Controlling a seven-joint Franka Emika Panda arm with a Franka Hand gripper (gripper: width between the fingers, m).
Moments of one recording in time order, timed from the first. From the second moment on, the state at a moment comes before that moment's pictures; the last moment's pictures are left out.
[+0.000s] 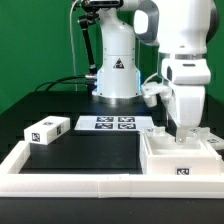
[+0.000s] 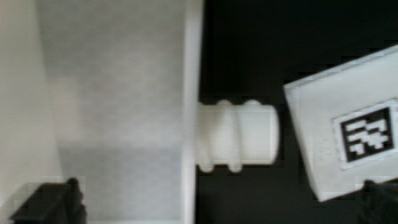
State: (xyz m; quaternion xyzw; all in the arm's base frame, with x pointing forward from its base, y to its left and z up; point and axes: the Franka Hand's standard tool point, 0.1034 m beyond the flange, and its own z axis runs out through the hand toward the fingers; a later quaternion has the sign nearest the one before) arm 0.497 0.098 0.053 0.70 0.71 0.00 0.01
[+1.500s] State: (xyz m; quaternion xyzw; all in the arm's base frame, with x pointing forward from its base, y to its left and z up) arm 0.434 0.173 0.040 0.63 0.77 0.07 0.01
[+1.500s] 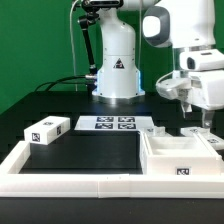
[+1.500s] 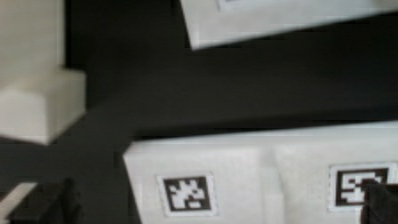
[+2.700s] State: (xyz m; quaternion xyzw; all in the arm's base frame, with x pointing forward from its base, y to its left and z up) arm 0.413 0.183 0.016 0.63 0.78 0.05 -0.01
